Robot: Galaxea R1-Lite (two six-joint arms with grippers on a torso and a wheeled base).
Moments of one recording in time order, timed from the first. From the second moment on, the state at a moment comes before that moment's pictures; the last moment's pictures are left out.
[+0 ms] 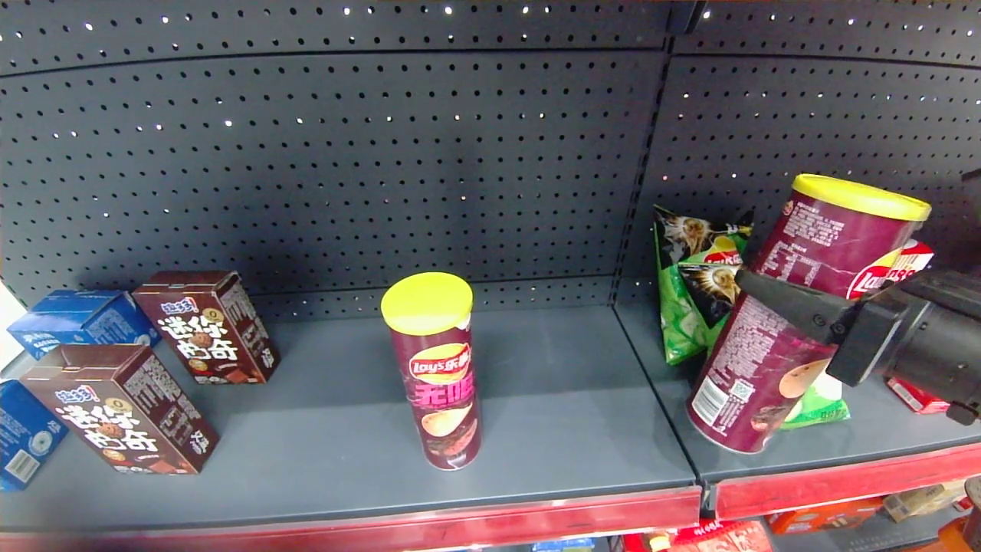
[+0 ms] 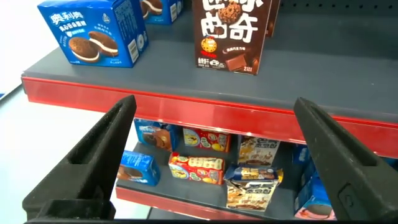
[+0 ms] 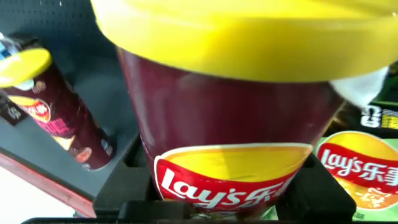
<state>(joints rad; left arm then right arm) 0.31 0.00 0.00 0.00 0.01 -0.01 0.54 1.23 -0.62 -0.65 -0.02 0.05</state>
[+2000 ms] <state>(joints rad) 0.31 0.00 0.00 0.00 0.01 -0.01 0.54 1.72 -0.91 -0.85 -0.14 0.01</state>
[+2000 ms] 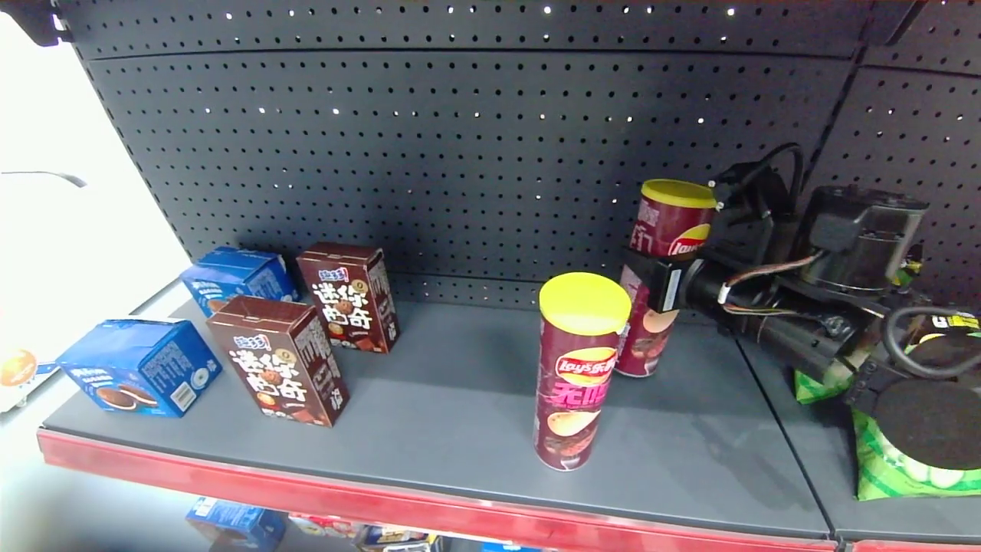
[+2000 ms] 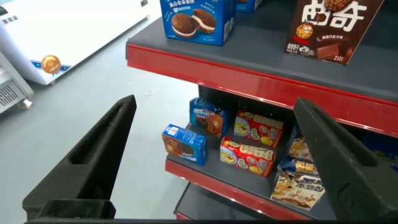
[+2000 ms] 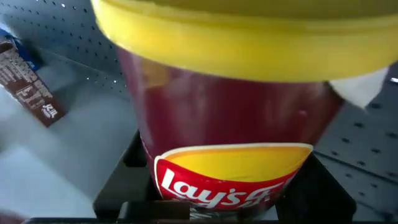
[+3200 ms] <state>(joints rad) 0.31 0.00 0.00 0.00 0.01 -0.01 0.61 2.02 -1.24 -0.82 -0.38 0.01</state>
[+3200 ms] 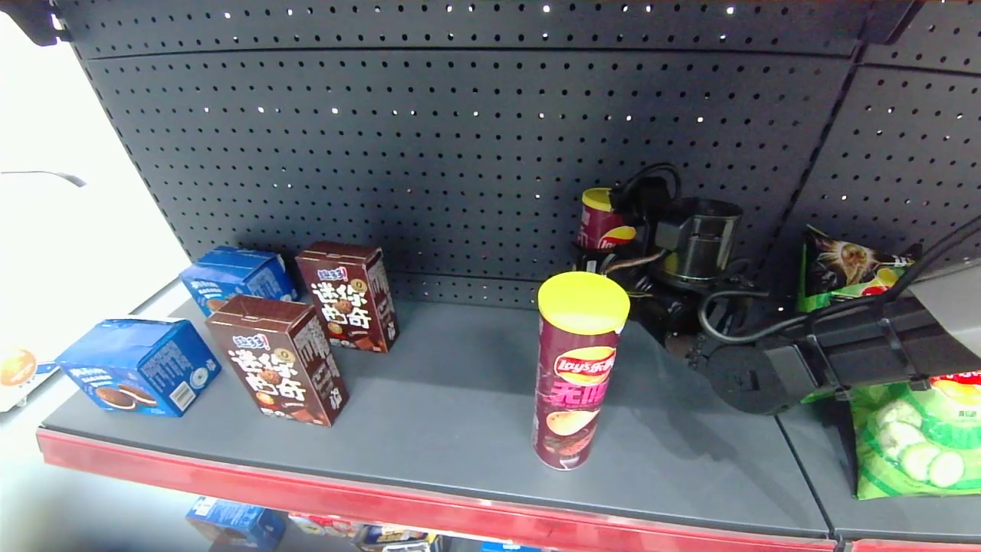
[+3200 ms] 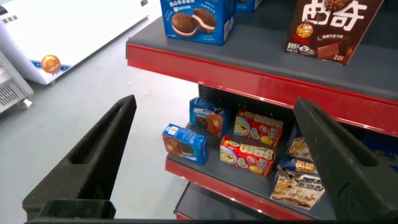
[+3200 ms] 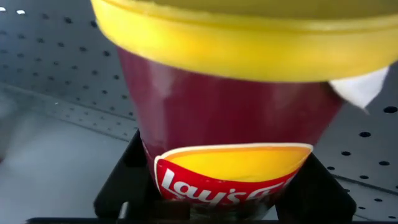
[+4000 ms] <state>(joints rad) 0.31 0.00 0.00 0.00 0.01 -0.01 0.59 2.09 -1.32 -0.83 -0.38 0.00</state>
